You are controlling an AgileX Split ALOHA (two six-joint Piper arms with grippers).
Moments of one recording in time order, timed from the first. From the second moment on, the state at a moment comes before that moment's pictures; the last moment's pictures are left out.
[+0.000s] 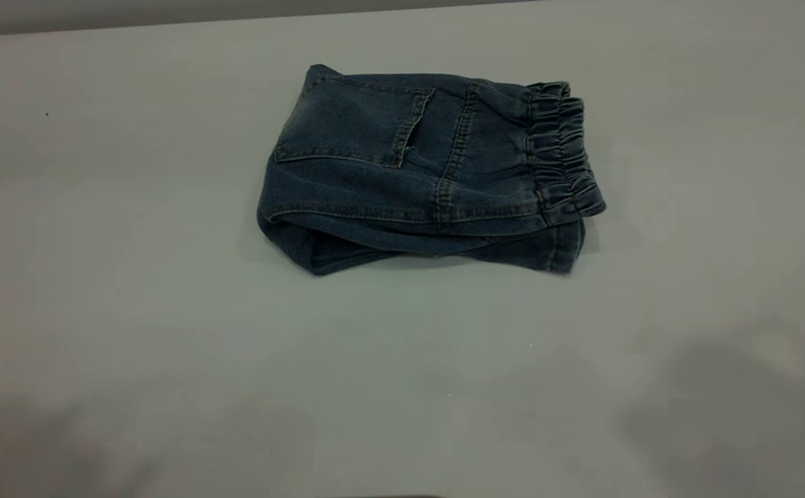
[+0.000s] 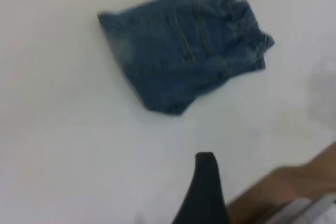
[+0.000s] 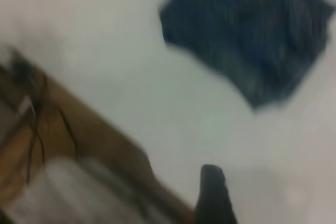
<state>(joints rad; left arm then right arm) -0.28 0.88 -1.24 -0.31 1.17 0.24 0.57 1.13 -1.30 0.17 1.26 -0.01</state>
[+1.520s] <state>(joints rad) -0.28 0.52 -0.50 -0.22 1.12 0.27 0.57 0.25 -0.47 0.07 1.12 -0.01</state>
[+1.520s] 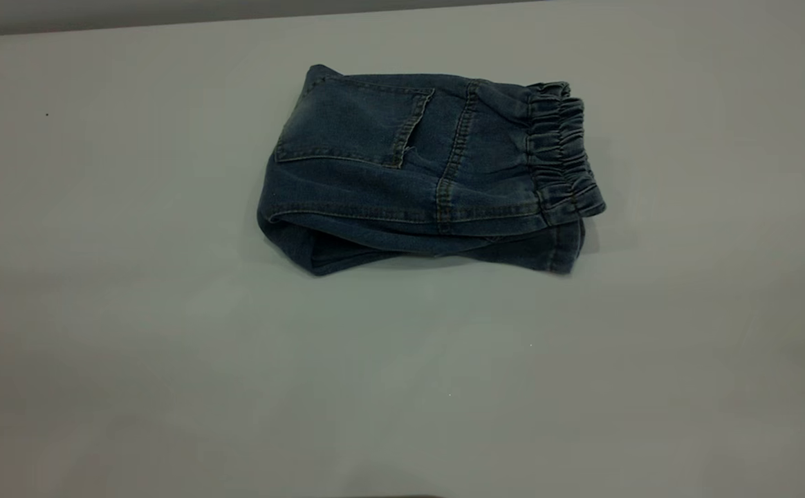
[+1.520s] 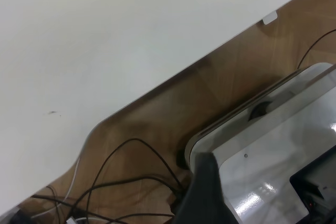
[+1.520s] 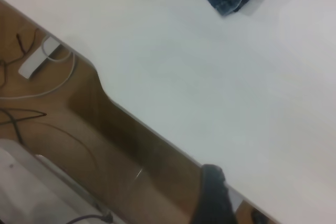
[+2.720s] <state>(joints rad) 0.04 0.02 -0.50 -0.23 1.14 0.27 0.01 -0.01 -0.47 0.08 1.13 -0.01</state>
